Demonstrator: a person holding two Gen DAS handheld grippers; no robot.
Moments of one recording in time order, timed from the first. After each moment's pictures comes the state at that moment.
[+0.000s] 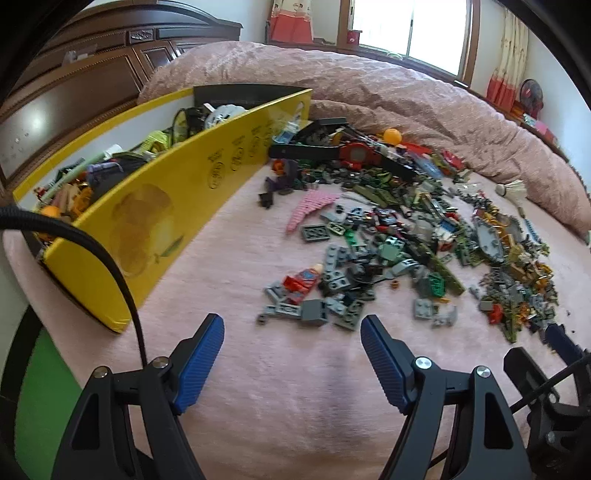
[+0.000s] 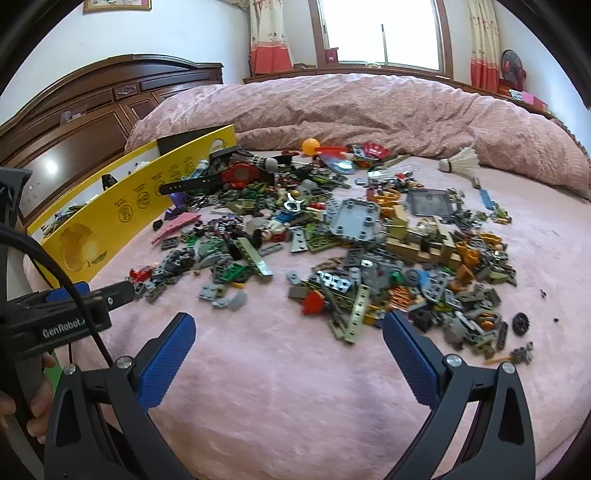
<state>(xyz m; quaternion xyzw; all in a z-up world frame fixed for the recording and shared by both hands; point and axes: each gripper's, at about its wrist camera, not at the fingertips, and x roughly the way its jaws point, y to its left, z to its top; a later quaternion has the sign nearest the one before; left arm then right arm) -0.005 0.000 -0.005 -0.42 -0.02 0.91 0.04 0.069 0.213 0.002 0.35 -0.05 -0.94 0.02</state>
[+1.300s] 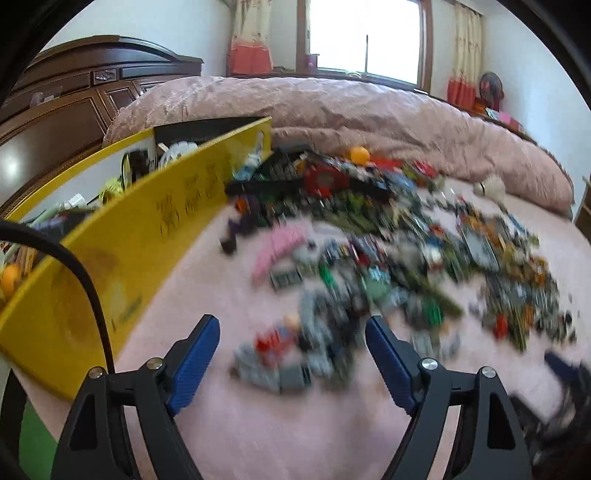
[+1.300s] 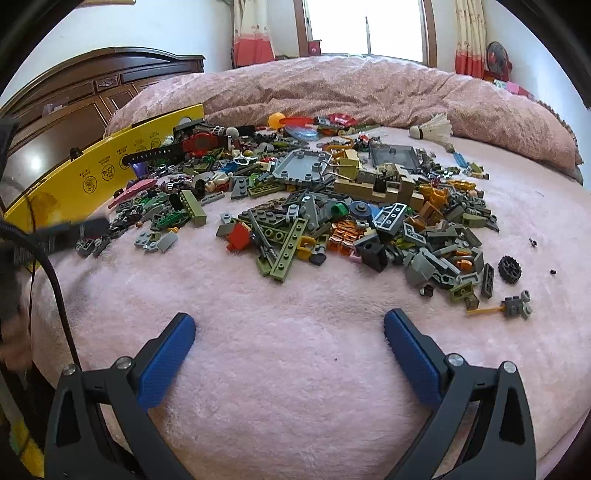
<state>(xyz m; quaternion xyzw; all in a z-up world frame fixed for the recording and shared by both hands) -0.040 0.010 -0.012 -0.35 0.02 0.93 0.10 0.082 0.243 -0.049 0.36 -0.04 -0.93 -0.02</state>
